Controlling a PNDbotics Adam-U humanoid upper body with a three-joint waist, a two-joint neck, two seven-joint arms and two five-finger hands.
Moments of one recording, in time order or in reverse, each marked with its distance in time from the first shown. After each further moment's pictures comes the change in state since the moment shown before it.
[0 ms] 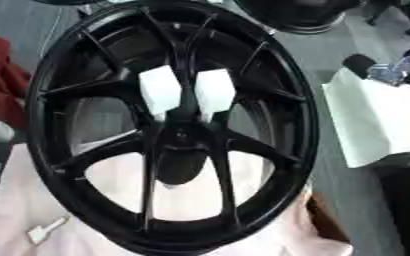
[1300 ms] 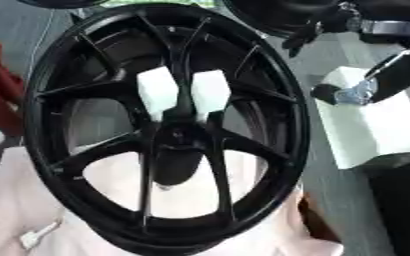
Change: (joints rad) left arm -0.003 -0.009 -0.012 0.000 0.005 0.002 -0.019; right arm -0.092 0.004 0.139 0.000 -0.026 0.094 0.066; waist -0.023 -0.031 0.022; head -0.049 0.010
